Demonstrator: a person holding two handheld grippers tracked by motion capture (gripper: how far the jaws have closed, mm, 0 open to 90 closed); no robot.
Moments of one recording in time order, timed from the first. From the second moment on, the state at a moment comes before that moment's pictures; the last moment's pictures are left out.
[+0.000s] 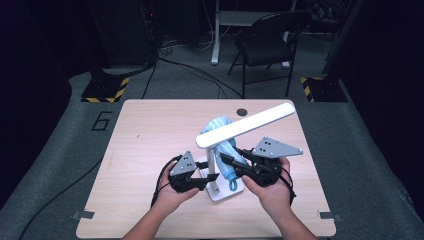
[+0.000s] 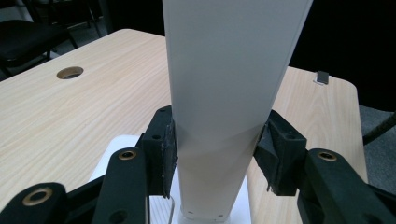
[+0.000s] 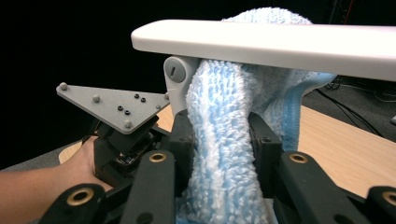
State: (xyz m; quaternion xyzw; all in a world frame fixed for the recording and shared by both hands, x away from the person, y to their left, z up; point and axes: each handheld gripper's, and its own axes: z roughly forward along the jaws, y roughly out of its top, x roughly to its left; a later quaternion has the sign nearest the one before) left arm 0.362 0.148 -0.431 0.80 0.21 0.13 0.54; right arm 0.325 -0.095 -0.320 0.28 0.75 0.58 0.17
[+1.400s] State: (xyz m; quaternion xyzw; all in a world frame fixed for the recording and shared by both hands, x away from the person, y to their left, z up) left arm 0.371 0.191 -0.415 0.78 0.19 0.10 0.59; right arm 0.333 -0.110 -0.319 0.24 0.75 0.60 0.14
